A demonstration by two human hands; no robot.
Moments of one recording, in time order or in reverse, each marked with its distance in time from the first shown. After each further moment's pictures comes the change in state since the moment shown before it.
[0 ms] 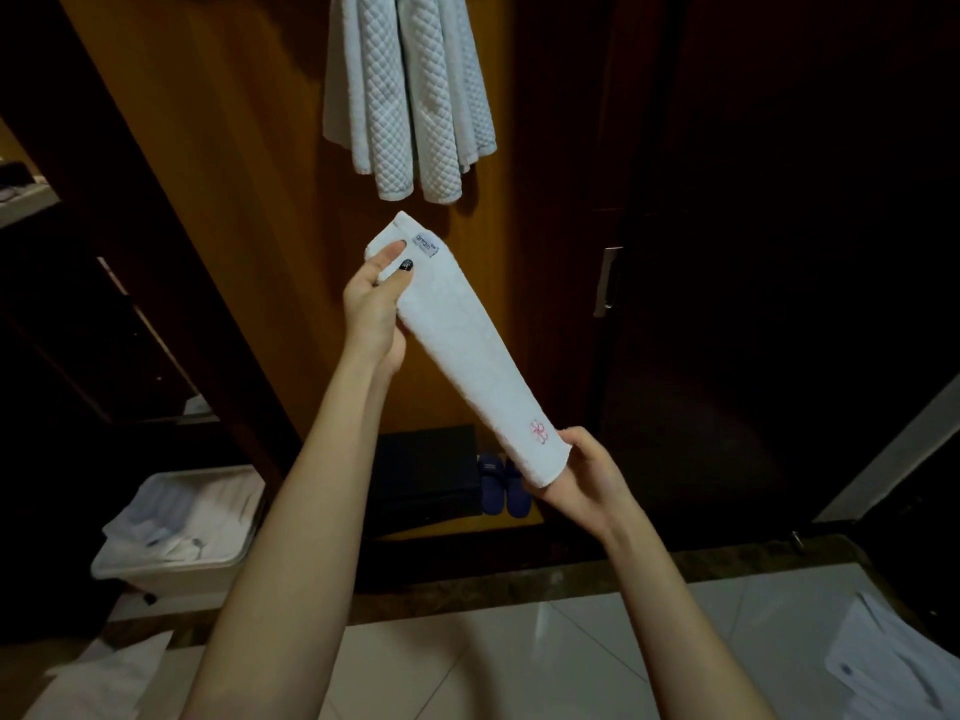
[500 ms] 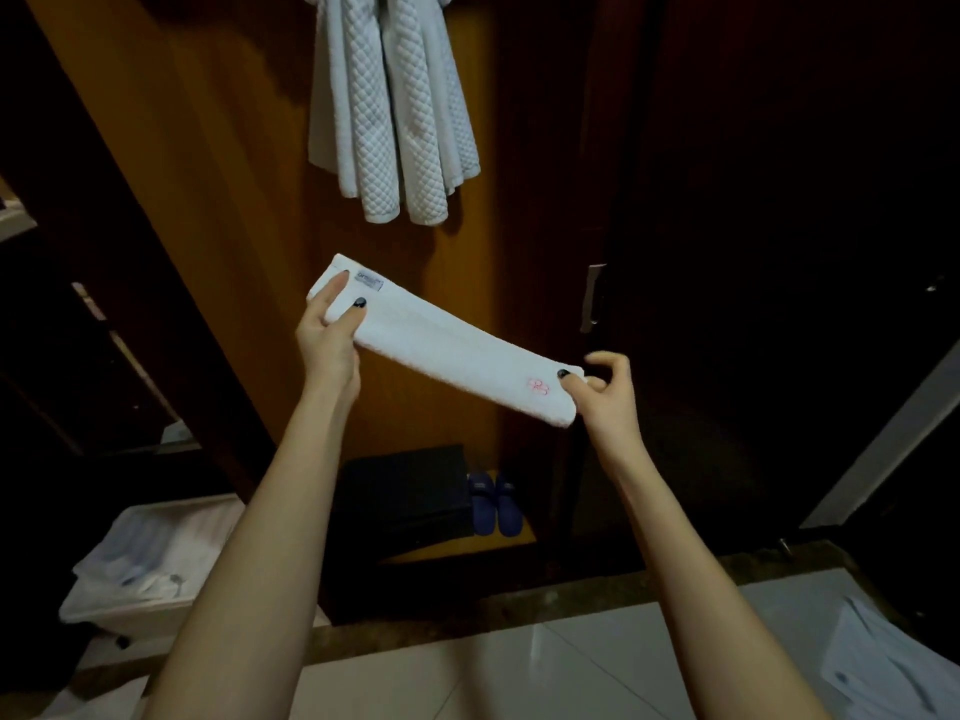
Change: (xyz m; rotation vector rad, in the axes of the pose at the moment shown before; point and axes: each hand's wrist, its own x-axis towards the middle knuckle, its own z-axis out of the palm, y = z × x) left_hand 0.029 -0.006 -0.045 0.089 0.110 0.107; right_hand 0.008 -0.058 0.043 -0.819 0.437 -0.752
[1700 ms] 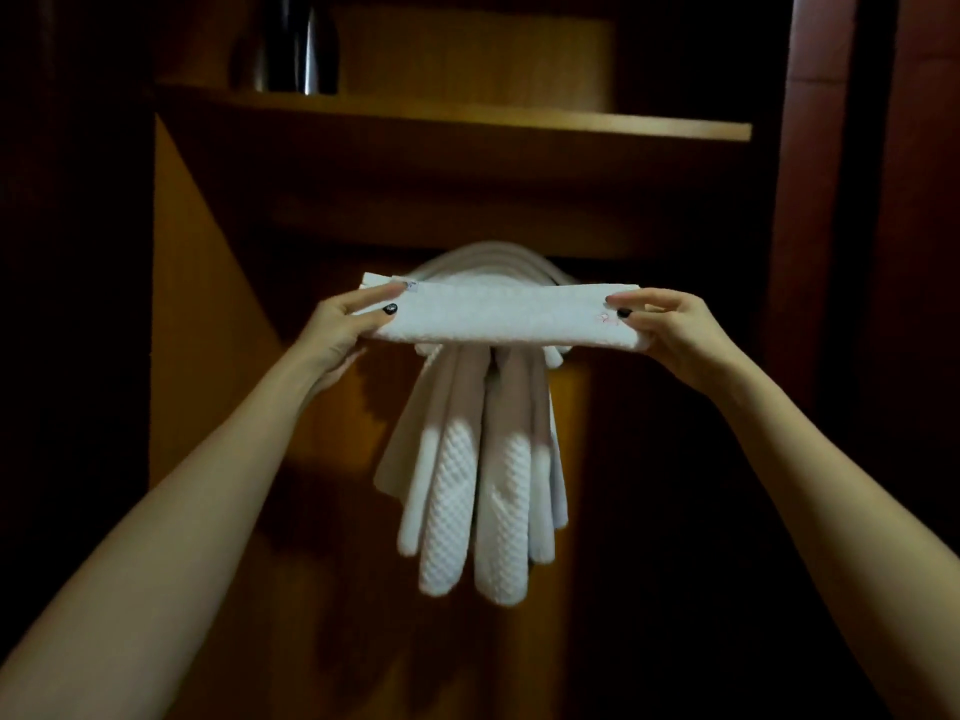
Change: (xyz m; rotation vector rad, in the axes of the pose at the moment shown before) left_hand 0.338 0.236 0.123 0.275 -0.370 0.454; right_hand 0.374 -0.343 0.143 -0.056 -0.363 -0.583
